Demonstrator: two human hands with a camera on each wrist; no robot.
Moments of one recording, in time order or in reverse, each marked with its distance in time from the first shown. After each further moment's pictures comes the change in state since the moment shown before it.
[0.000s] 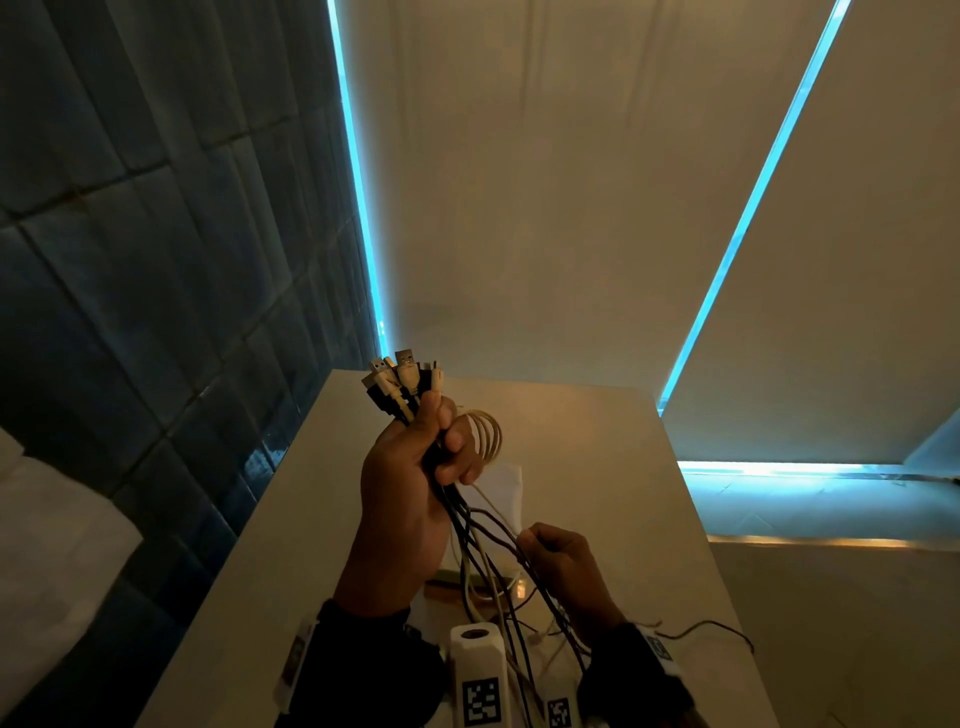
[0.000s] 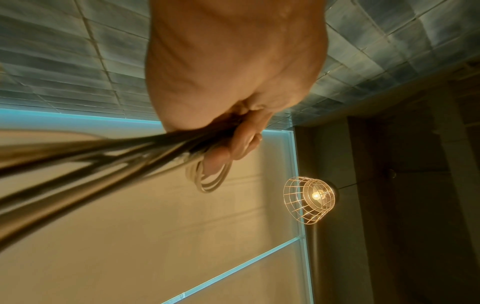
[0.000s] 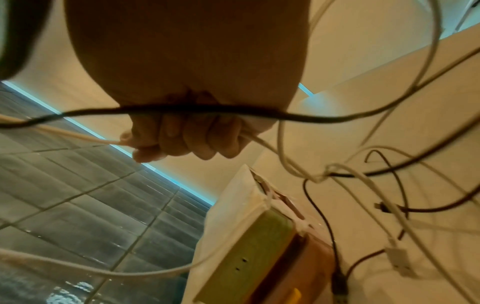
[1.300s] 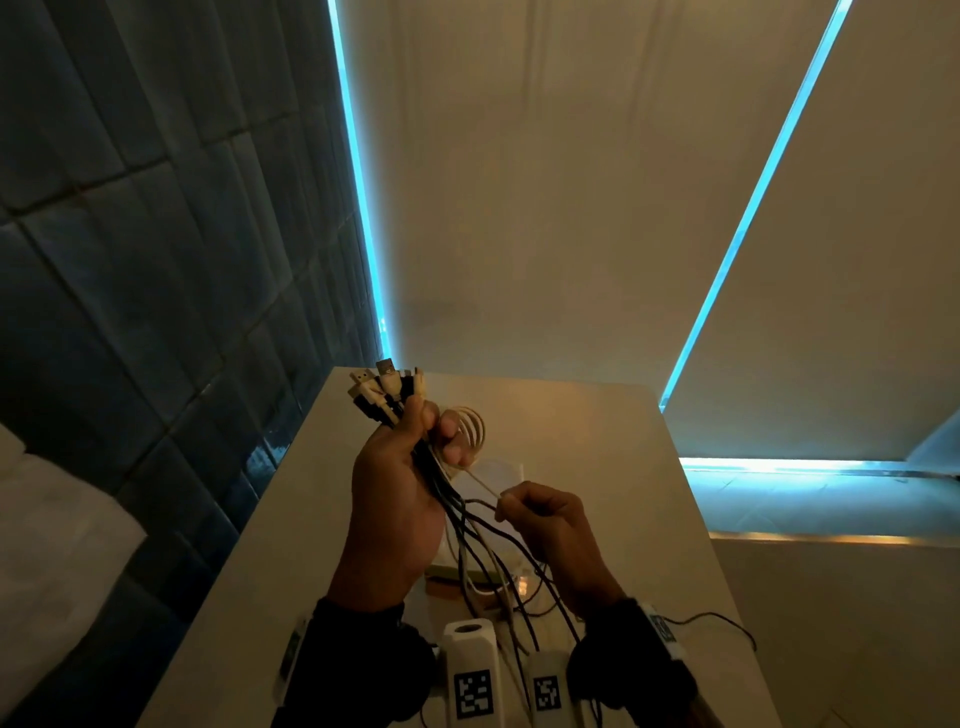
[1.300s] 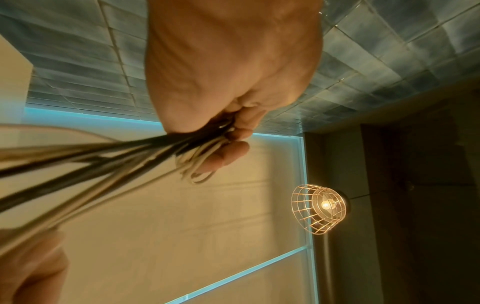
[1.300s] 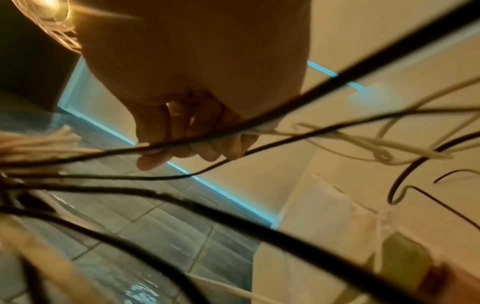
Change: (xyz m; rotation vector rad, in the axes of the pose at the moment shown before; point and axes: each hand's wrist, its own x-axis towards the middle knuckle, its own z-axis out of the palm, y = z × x) left_hand 0.002 -0.003 -0.009 -0.019 0.119 0.009; right_hand -0.006 -0.080 0.019 0.075 -0.011 -0.068
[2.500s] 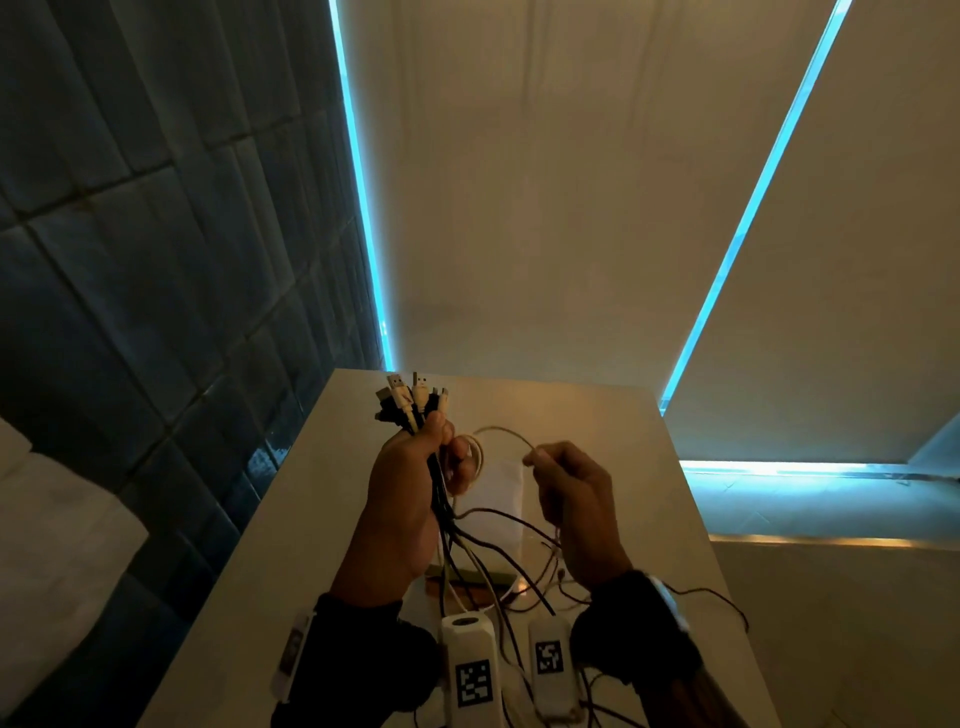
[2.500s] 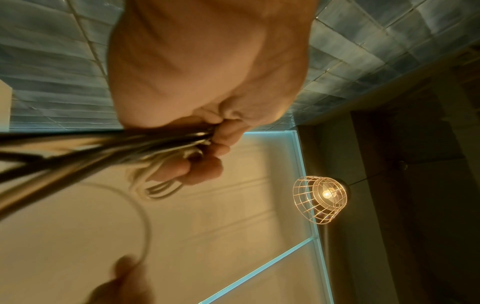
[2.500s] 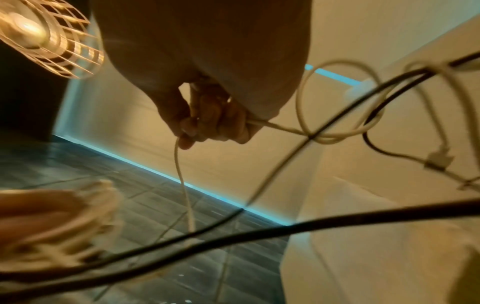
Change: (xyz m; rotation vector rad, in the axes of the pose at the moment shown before) left_hand 0.002 -0.004 0.001 0.287 0.134 -0.139; right_hand 0.017 -0.011 -0.010 0.132 0.225 -0.064
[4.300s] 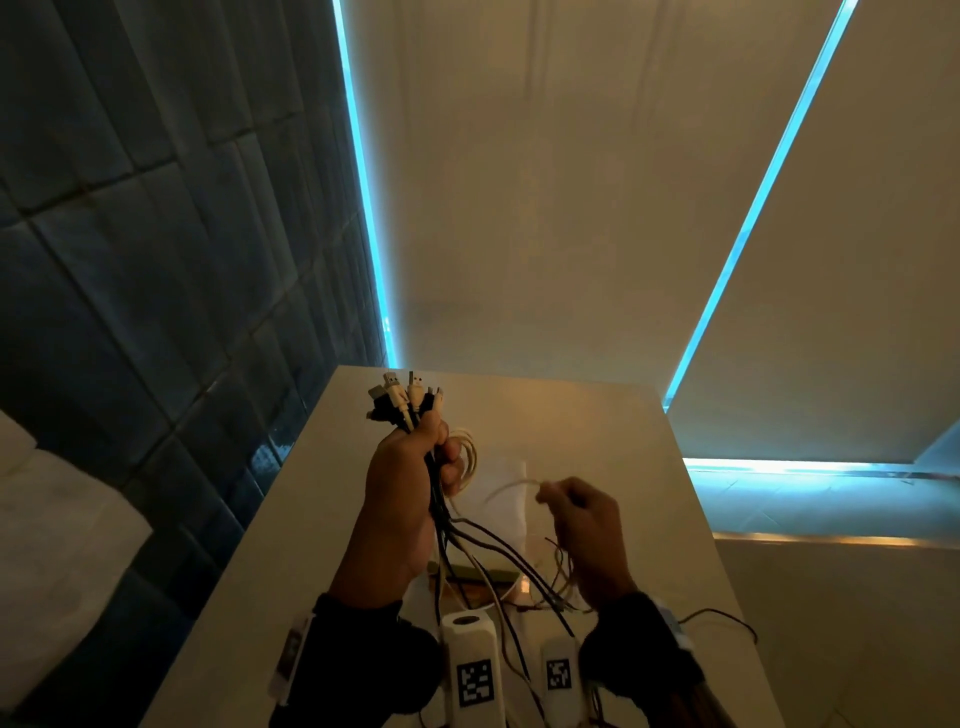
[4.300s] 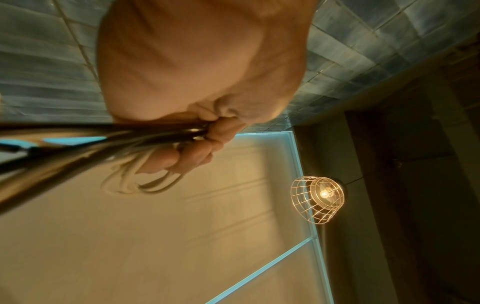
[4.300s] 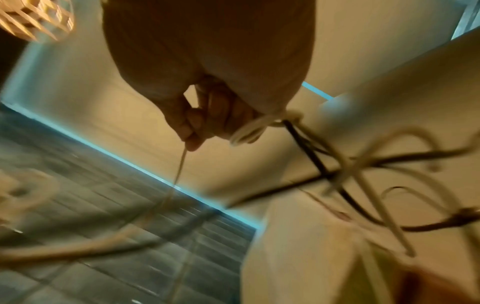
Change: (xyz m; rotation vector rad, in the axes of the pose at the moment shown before) left_hand -0.001 0.003 -0.005 0.055 0.040 0.027; right_hand -0.004 0.044 -0.019 -0.278 0.097 0.062
